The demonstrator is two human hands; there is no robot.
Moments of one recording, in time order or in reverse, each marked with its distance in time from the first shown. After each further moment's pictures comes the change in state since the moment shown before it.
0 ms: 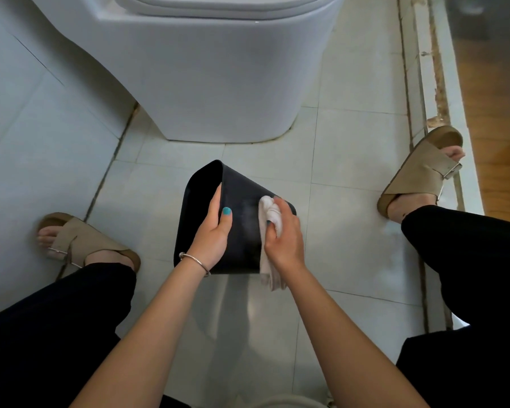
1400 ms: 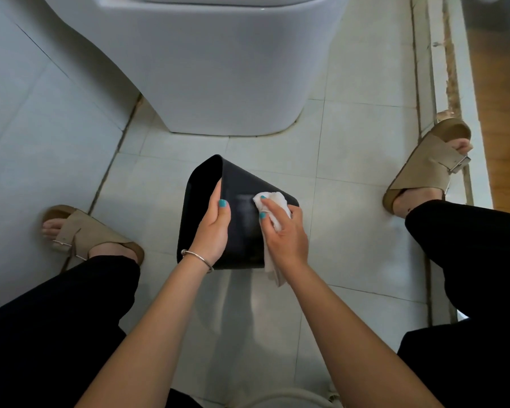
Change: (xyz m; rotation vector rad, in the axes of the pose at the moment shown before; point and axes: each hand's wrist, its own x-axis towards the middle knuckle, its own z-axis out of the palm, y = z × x) left_hand 0.002 -0.008 0.000 -0.102 0.055 -0.013; right_hand -0.006 -0.006 0.002 -0.061 -0.004 -0.010
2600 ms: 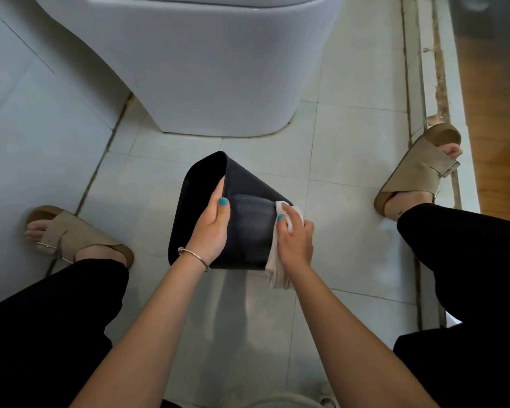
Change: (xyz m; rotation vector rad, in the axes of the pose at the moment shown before) left_hand 0.001 0.013 0.007 0.046 -0.043 0.052; right_hand 0.012 0.026 -0.006 0.062 0.069 0.313
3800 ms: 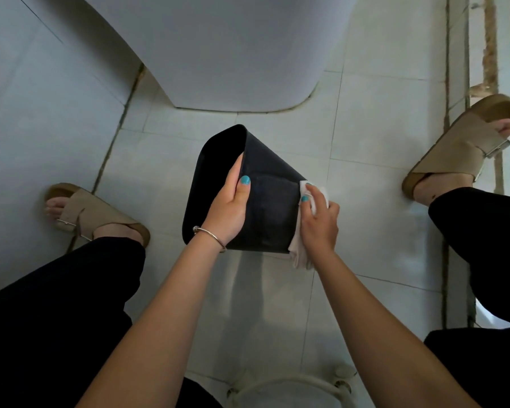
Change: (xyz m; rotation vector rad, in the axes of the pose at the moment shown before) left_hand 0.006 -0.008 -0.003 0.016 -0.028 -0.017; right_hand 0.019 0.023 0.004 -0.049 0.052 -0.047
